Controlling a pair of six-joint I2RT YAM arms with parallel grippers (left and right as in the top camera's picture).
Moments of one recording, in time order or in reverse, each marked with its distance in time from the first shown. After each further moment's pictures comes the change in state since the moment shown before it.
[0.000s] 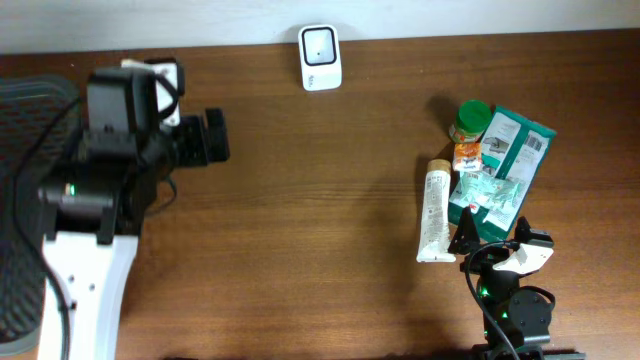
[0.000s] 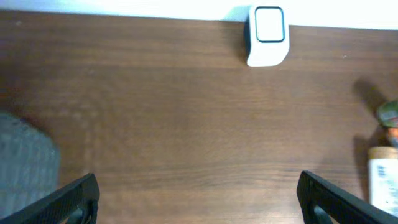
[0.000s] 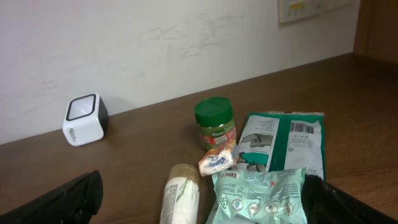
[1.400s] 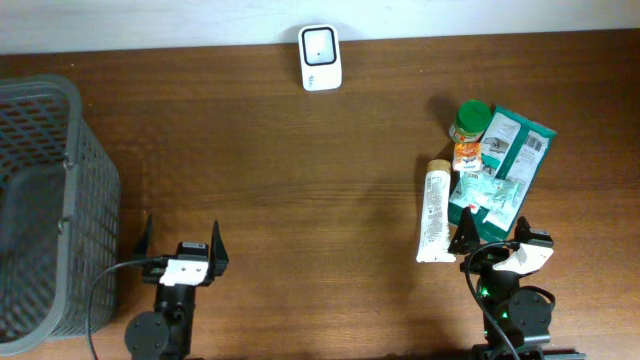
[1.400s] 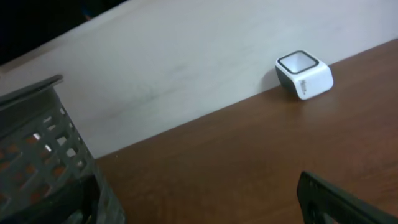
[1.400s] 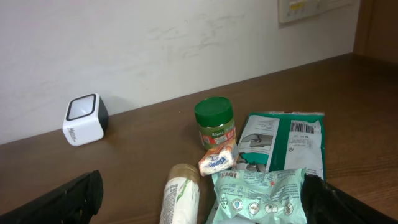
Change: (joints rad) left arm 0.147 -1.243 -1.545 1.083 0.062 0.550; right arm 0.000 0.000 0.000 0.000 0.000 -0.001
